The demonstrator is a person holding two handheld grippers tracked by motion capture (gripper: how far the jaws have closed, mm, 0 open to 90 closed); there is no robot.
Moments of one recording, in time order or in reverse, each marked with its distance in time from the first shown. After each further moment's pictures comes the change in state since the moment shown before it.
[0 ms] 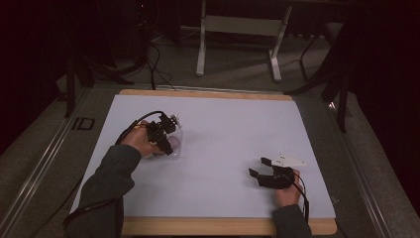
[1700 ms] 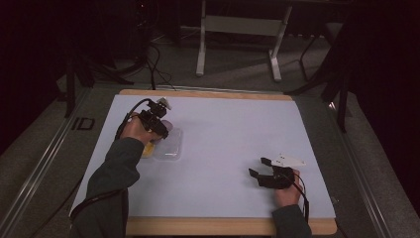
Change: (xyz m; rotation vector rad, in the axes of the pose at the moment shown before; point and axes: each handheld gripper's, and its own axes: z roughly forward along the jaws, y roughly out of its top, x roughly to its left) left arm 0.038 0.001 -0.010 -0.087 0.097 -0.316; right arm 0.000 0.000 0.000 0.001 0.000 -0.003
